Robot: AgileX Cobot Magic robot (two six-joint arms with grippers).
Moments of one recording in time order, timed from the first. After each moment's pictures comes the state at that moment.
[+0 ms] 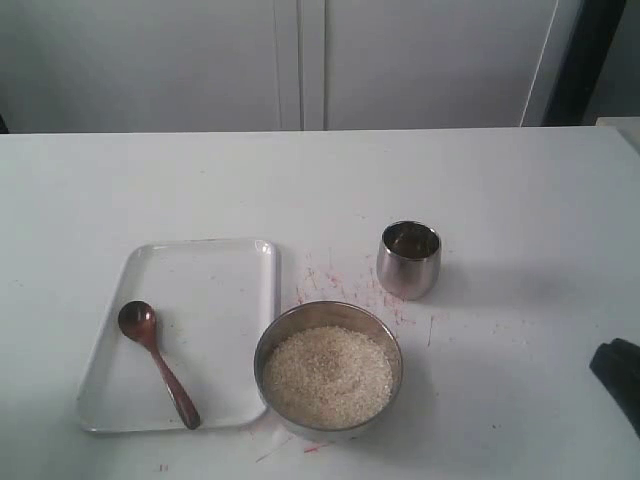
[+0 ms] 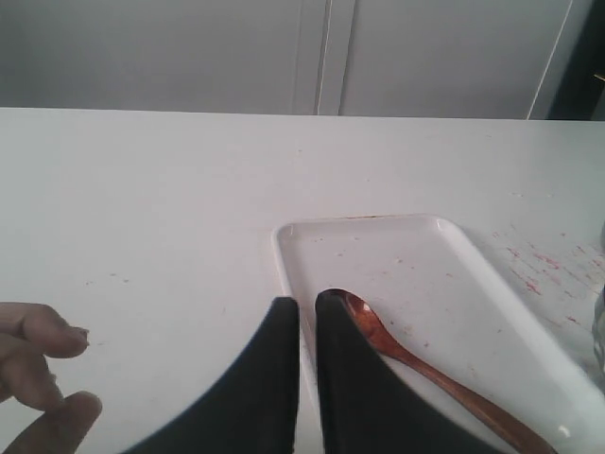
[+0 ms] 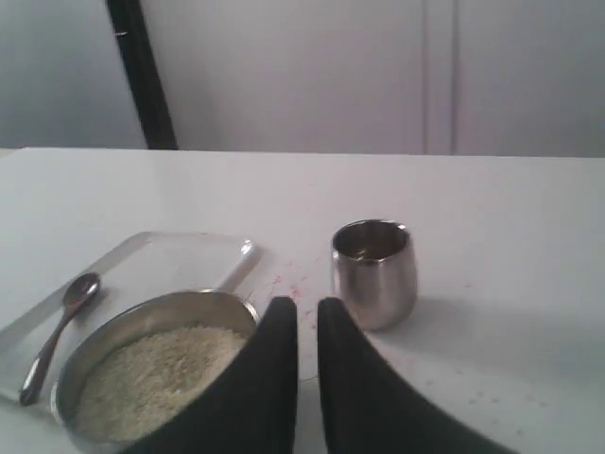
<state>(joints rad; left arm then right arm) -0.08 0.00 0.01 -0.17 0.00 -0.05 0.31 0.10 -0.01 0.41 0.08 -0.26</state>
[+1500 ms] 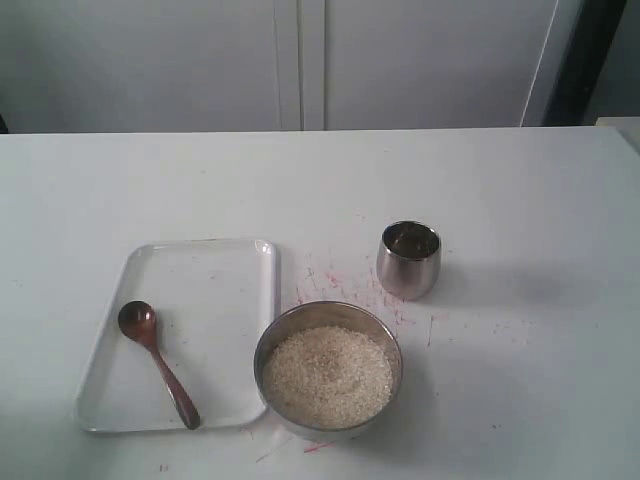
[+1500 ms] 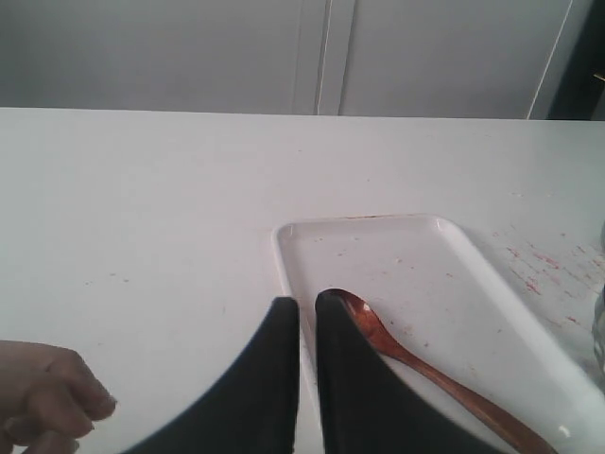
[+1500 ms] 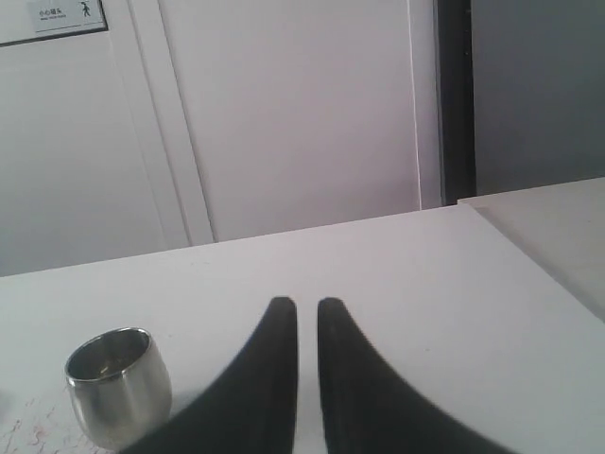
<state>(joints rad) -0.08 0.00 0.01 -0.17 0.00 -0.05 -0.18 0.01 -0.01 0.41 0.08 -0.25</state>
